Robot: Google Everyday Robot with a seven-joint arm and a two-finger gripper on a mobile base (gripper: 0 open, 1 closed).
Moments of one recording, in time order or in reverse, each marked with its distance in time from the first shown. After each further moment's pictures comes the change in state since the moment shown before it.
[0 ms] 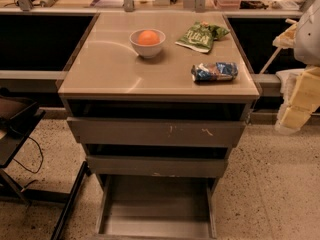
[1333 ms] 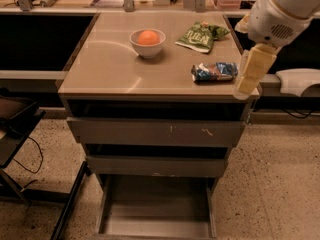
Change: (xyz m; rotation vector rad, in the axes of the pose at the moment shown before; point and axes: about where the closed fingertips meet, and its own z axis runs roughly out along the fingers) arm -0.050 -0.078 0.049 0.005 -0.100 -0.051
